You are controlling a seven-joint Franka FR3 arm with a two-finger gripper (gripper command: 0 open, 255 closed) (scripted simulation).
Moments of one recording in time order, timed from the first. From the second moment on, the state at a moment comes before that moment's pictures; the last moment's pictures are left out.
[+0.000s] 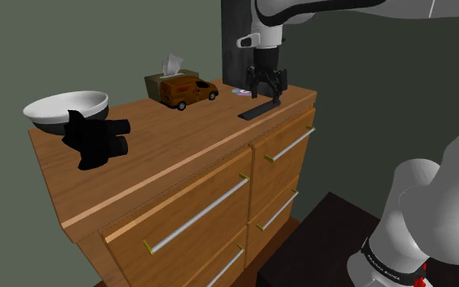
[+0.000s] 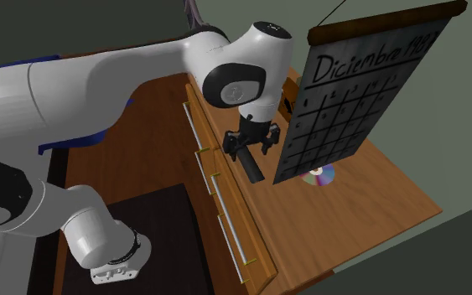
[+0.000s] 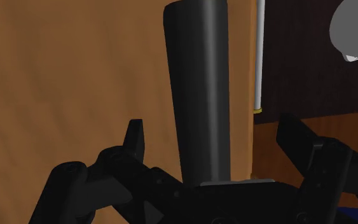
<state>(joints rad) 0.39 -0.21 -0.34 -1.85 -0.07 1.57 -1.48</state>
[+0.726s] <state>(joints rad) 0.39 -0.21 -0.34 -1.90 -0.07 1.63 -1.48</state>
